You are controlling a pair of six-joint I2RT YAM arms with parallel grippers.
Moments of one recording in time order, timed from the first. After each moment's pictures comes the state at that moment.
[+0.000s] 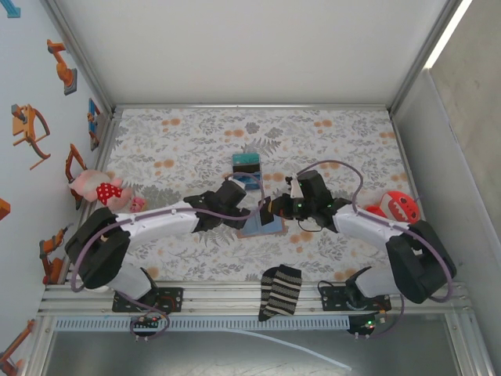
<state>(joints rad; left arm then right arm) -0.94 1.48 0.86 -0.38 -0.37 -0.29 0.57 1.34 0.63 -0.05 -0.49 0.72</state>
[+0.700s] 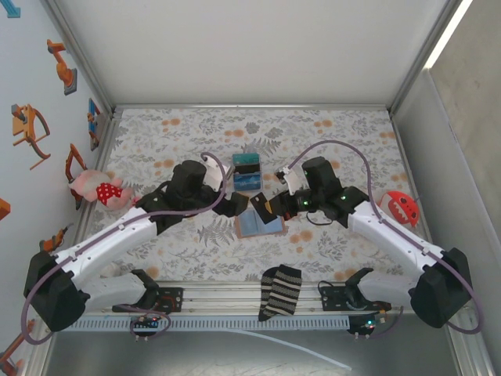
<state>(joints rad) -0.77 1.15 0.86 -0.32 0.21 -0.17 0.62 1.18 0.88 -0.45 -0.61 0.21</state>
